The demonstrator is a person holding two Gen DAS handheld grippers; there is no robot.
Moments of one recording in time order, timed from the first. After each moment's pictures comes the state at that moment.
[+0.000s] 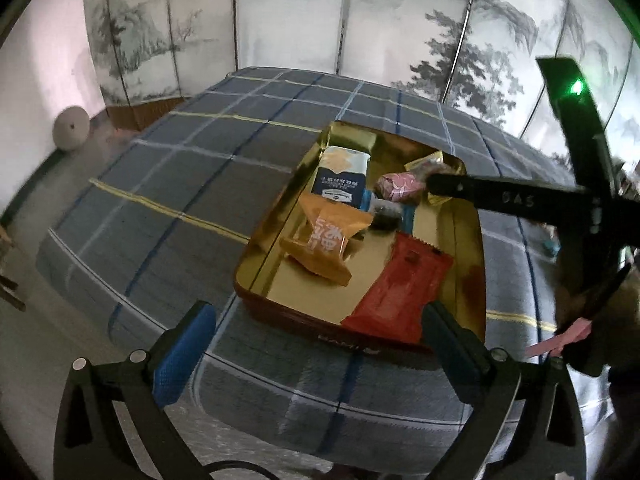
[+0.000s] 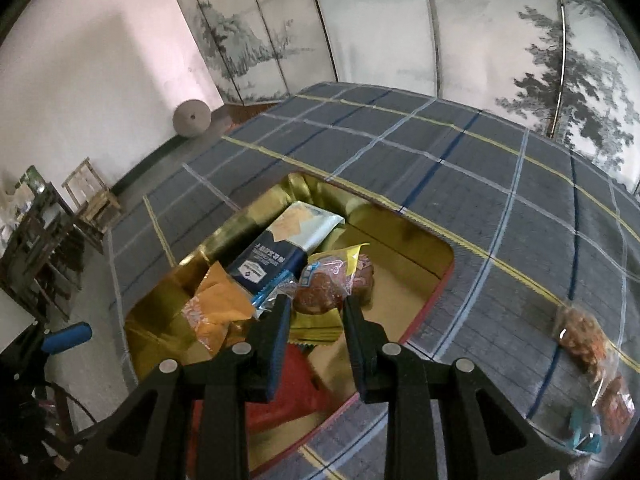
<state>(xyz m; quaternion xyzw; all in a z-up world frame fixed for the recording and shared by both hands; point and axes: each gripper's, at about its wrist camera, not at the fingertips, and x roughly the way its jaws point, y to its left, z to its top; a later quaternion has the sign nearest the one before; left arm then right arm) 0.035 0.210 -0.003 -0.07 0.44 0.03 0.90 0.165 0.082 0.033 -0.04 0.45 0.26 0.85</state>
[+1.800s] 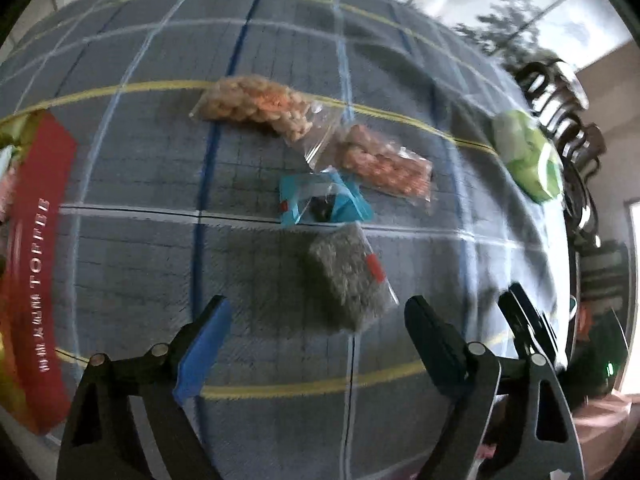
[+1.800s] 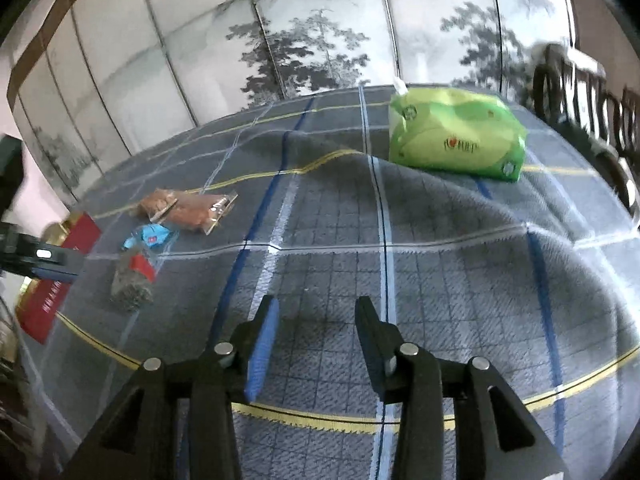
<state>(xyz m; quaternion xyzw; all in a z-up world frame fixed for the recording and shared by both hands) 0.171 -0.100 -0.040 -0.06 0.64 -0.16 0.75 -0.006 -0.305 -0.003 0.11 0.39 -0.04 0.91</state>
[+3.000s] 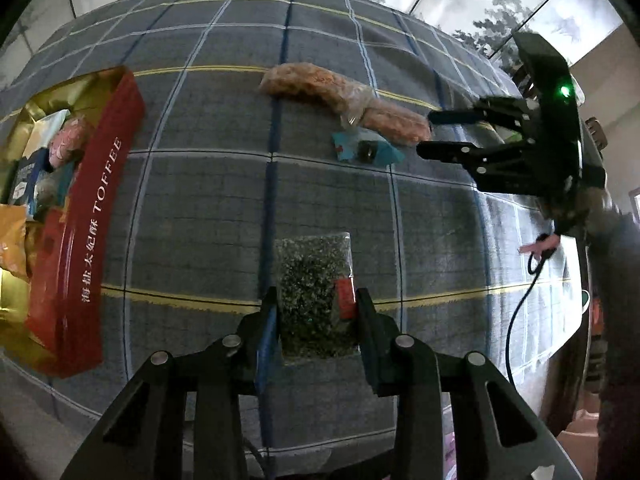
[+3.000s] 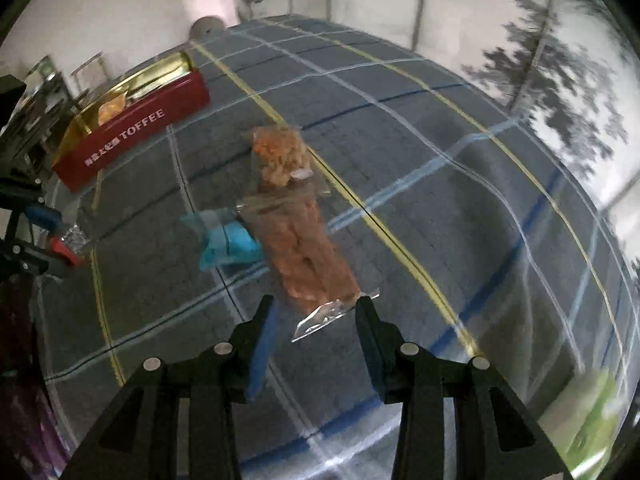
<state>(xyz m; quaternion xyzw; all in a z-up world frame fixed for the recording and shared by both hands) 0.108 -0.047 -0.019 -0.04 0.61 -0.15 0.78 0.174 -0.177 0.005 -0.21 0.51 0.30 0.78</state>
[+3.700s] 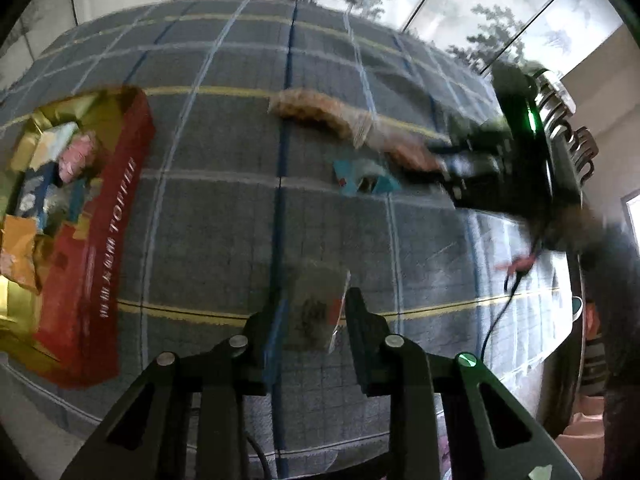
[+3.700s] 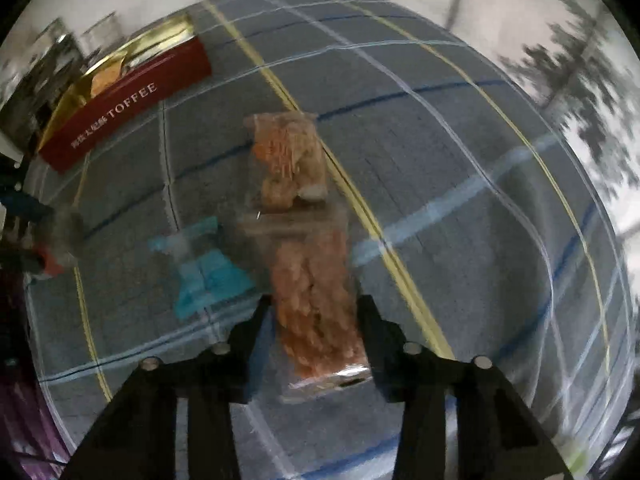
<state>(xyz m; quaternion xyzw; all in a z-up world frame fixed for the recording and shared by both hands) 0.106 -0.027 0.003 -0.05 0.58 -0.17 0.79 0.196 -0.153 -0.003 -0.24 0.54 0.30 0.75</state>
